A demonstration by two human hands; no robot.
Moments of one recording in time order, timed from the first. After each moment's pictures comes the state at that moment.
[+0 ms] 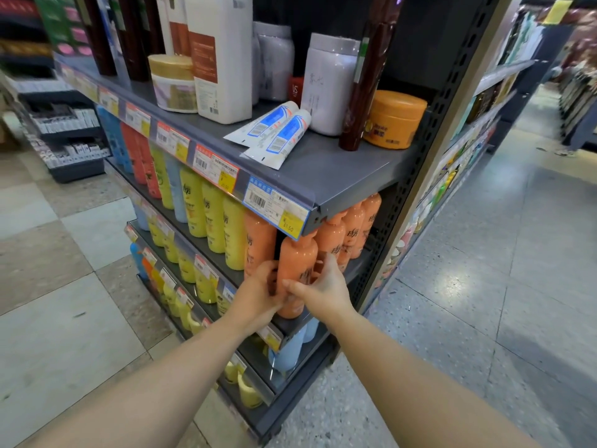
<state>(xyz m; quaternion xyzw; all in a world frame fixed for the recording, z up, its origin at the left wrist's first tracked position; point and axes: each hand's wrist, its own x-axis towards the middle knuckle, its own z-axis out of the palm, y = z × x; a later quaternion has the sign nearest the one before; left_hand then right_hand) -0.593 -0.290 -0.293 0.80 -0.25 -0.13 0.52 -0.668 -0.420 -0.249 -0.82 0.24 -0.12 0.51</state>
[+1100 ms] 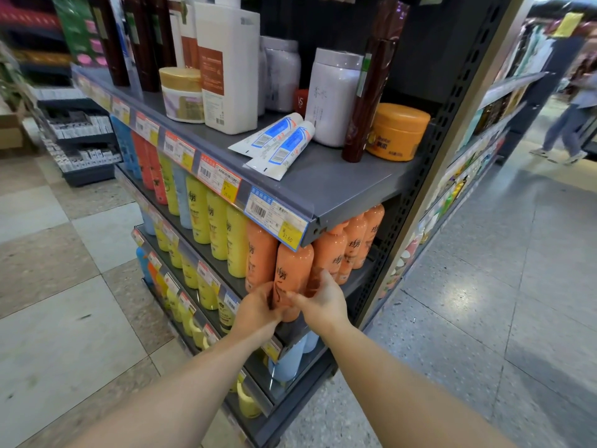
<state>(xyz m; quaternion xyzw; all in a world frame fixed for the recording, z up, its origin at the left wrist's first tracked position) -0.597 -0.298 -0.313 0.83 -0.18 -0.13 0.52 -0.662 -0.419 -0.261 -0.82 0.25 -0.10 0.51</state>
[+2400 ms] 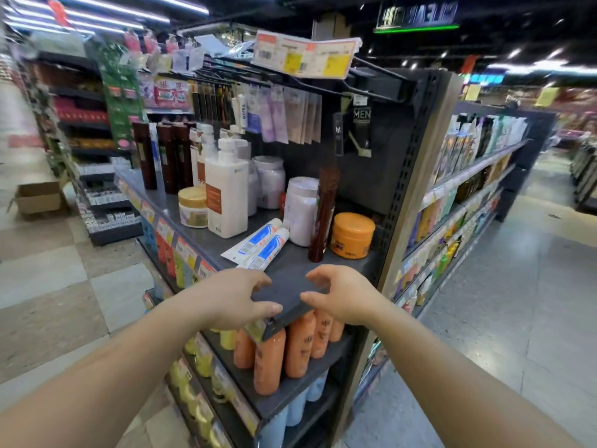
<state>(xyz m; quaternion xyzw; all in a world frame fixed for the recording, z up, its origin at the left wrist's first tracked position) -0.632 -0.280 0.003 0.93 -0.32 -0.10 0.13 -0.695 -0.485 -0.010 -0.97 0.07 -0.03 0.25</state>
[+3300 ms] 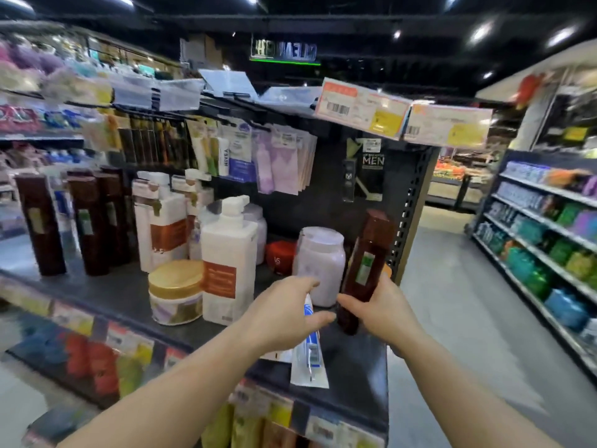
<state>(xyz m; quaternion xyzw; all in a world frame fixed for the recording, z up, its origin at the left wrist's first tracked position) -0.462 -0.291 0.023 0.78 -0.55 -0.02 0.28 -0.591 -0.421 0.016 -0.81 0.36 -0.32 0.34</state>
